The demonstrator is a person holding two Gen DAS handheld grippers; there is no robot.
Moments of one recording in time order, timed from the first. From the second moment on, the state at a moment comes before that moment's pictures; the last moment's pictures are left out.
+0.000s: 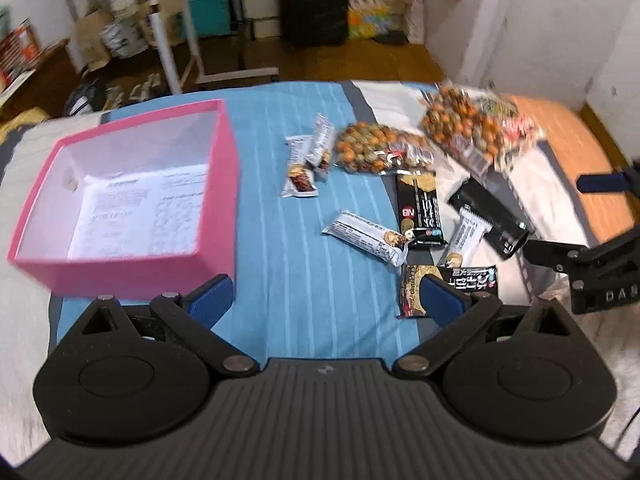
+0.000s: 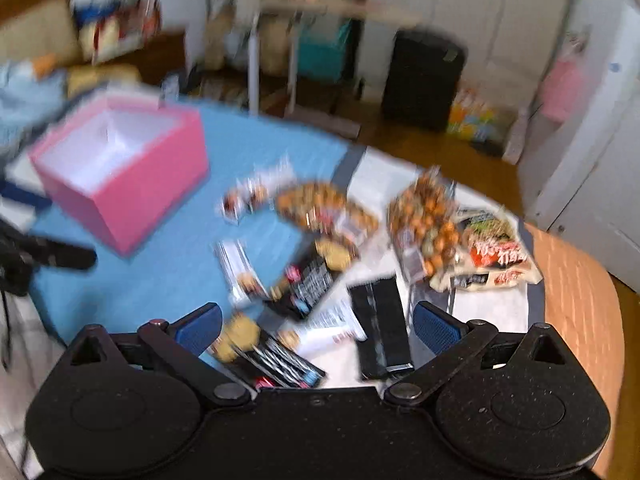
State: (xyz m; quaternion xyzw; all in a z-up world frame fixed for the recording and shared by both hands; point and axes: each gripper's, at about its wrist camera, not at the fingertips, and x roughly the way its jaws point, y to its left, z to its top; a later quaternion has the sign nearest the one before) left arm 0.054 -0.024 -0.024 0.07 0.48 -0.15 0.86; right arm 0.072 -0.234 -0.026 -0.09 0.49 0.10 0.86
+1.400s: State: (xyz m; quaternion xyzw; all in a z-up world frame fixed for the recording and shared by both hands) left arm 0.116 -0.055 -0.194 -0.19 0.60 -0.29 0.72; right arm 0.144 -0.246 -0.134 0.09 0.71 0.04 0.70
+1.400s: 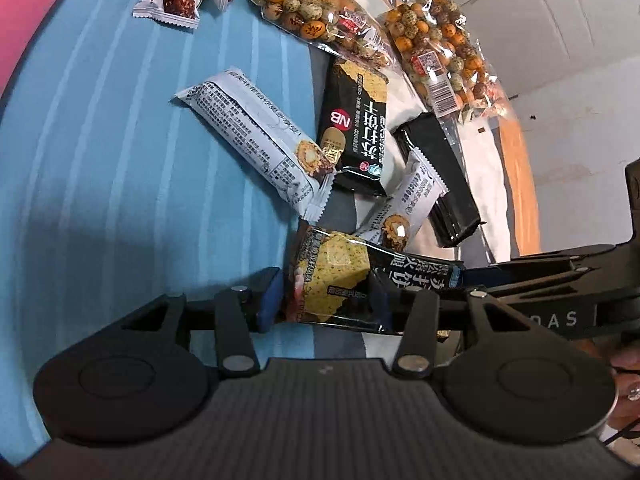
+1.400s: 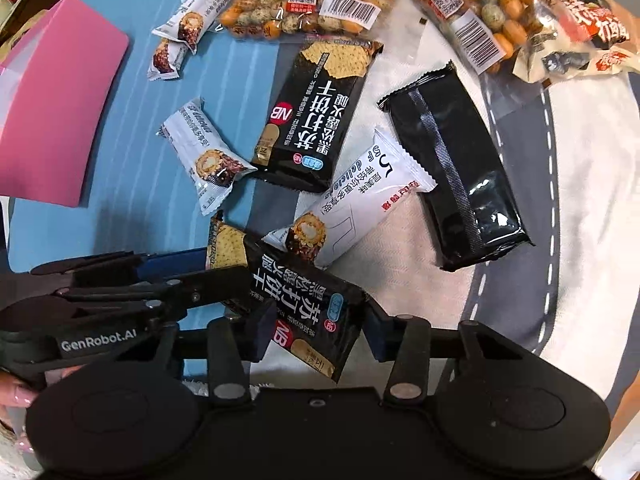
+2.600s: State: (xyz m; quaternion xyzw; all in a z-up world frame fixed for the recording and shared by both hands) left arm 0.075 0.012 -0.053 -0.10 0.48 -0.28 0.82; right arm 0.129 -0.205 -0.007 0.14 0.58 0.16 0.79
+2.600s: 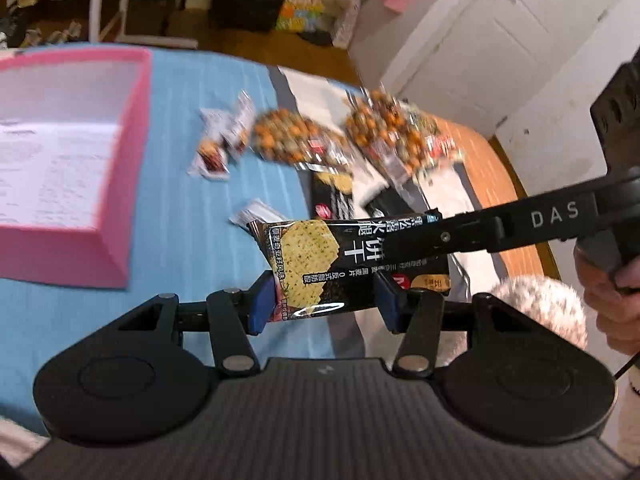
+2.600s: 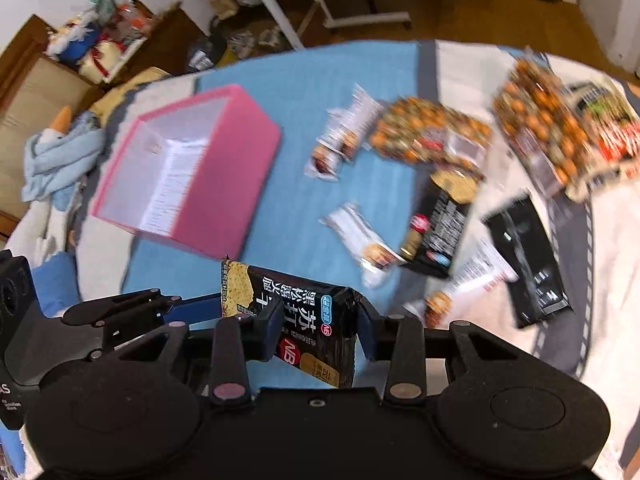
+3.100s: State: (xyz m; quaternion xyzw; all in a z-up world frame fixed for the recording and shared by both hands) left arm 0.144 0.132 -0.022 -0.12 0.42 -0.18 0.88; right arm 0.218 -0.099 0.003 0.15 0.52 0.25 0.80
